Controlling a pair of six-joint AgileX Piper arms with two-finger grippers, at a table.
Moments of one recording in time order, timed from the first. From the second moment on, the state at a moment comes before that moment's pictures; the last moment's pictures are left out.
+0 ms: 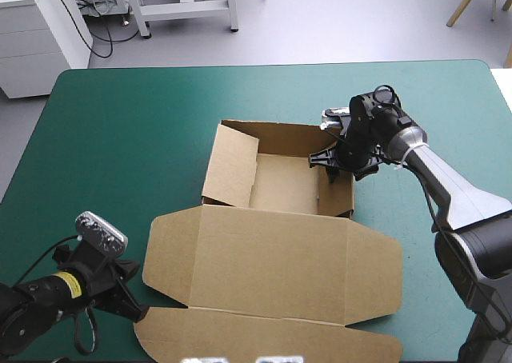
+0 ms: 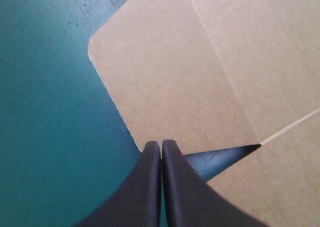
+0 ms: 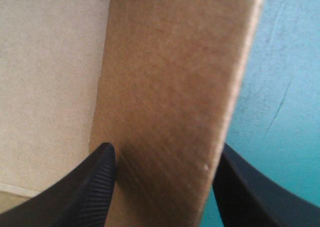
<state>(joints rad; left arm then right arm) -0.46 0.65 -0.70 -0.04 1.02 0.12 0.33 1.86 -1.60 0.04 1.19 0.19</state>
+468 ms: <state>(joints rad) -0.46 0.39 -0.48 -0.03 1.02 0.14 0.33 1.88 -1.60 0.05 1.19 0.19</state>
